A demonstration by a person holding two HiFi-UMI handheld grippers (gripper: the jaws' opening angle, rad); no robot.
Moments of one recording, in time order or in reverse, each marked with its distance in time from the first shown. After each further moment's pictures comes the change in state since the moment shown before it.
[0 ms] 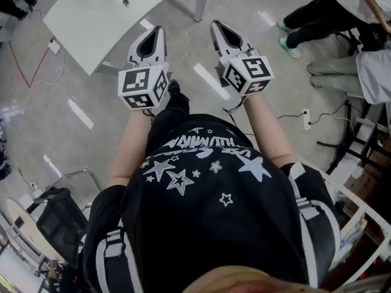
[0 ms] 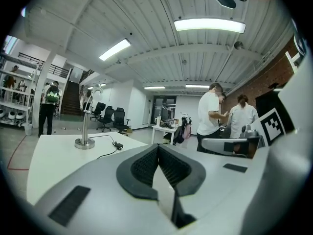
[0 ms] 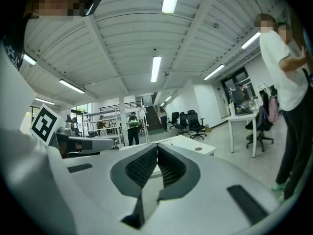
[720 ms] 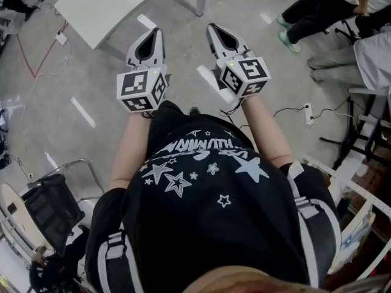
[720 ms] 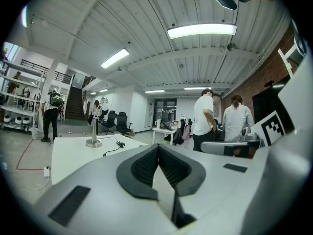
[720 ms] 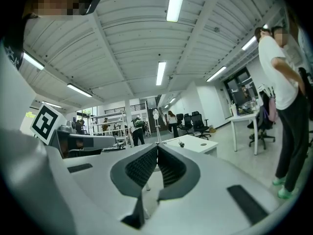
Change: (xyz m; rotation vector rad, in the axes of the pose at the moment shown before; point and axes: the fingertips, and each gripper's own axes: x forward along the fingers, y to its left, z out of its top) left arm -0.125 -0.075 -0.001 0.033 -0.031 0.035; right arm -0.123 0.067 -0.014 0.006 -0.025 0.048
